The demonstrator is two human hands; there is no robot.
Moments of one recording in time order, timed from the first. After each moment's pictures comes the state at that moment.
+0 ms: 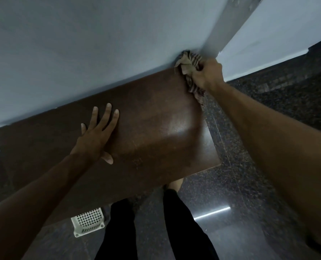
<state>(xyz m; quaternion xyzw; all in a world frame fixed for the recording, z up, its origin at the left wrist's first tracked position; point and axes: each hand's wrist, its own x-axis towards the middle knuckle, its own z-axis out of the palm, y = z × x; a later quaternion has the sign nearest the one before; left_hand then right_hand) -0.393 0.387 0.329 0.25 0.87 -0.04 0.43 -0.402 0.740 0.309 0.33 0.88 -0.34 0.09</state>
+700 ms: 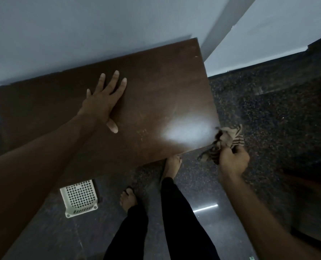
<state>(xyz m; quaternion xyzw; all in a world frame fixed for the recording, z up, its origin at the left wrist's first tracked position) -0.390 0.379 0.317 0.28 0.88 -0.02 0.38 -0.134 0.642 0.296 0.67 0.64 -0.38 -0.07</state>
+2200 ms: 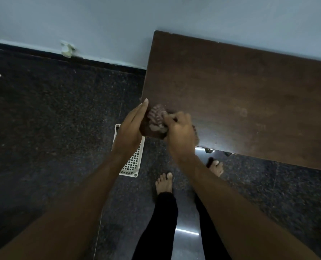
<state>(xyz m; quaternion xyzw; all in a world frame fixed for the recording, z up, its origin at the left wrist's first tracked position) -0.205 0.077 0.276 0.06 0.94 0.35 0.05 -0.215 0.245 0.303 -0.03 0.96 -0.26 0.09</state>
